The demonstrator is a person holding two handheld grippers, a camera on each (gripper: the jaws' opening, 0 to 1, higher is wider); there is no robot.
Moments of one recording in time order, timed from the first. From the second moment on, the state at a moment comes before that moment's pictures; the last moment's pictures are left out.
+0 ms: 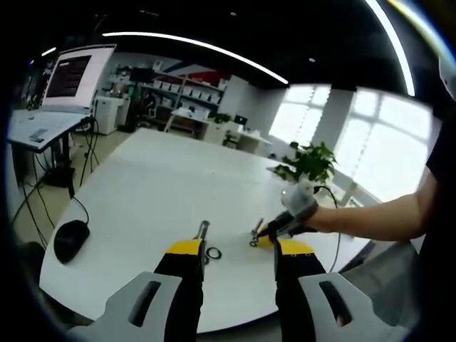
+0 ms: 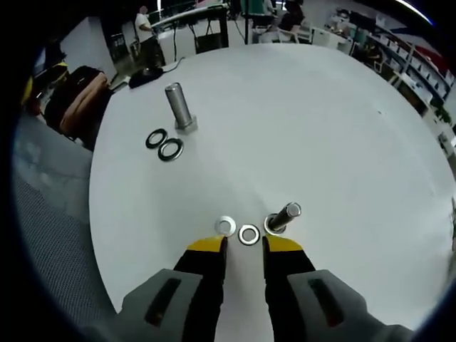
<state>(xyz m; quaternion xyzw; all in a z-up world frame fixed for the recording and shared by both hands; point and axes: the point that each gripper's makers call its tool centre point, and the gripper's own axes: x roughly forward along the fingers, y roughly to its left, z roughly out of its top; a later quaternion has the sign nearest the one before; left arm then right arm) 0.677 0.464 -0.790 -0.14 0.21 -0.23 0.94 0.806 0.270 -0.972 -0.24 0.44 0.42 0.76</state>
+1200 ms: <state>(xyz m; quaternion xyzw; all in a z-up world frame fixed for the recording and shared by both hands) 0.677 0.462 -0.790 -0.14 0.21 -0.24 0.94 0.811 0.265 -0.947 -0.24 0.40 0.40 0.79</state>
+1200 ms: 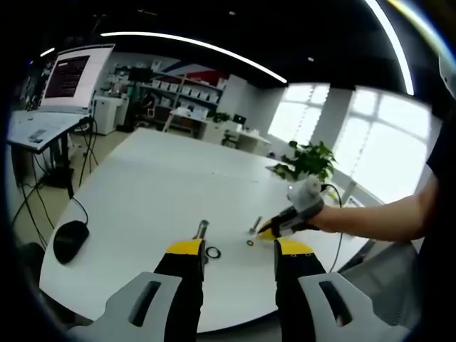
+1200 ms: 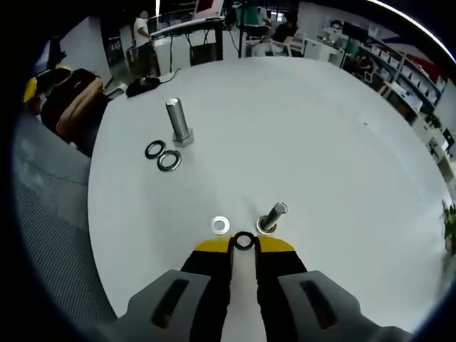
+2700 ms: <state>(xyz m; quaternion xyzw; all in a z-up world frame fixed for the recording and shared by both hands) 0.678 0.463 -0.789 -0.14 0.21 -0.23 0.94 0.840 0.269 -0.908 -0.27 0.37 0.40 0.79</state>
